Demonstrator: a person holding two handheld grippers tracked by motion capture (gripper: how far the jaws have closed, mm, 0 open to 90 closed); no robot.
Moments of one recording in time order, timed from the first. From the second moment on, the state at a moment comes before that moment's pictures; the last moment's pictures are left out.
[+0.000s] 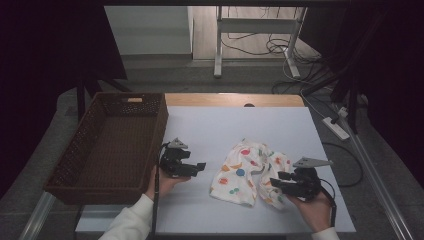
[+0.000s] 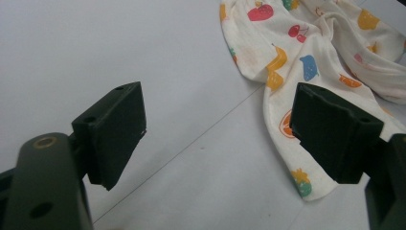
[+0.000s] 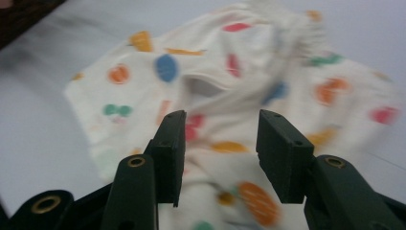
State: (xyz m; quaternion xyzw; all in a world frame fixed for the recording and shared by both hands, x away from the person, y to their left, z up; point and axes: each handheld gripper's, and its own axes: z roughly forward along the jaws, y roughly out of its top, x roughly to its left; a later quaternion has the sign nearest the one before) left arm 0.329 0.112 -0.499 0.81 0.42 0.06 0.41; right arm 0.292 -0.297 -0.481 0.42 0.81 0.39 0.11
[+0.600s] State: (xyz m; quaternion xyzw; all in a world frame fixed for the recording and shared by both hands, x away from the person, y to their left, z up) left arm 0.330 0.112 -0.500 0.81 0.42 0.06 0.41; right arm 0.312 -0.333 -0.509 0.48 0.80 0.35 0.12
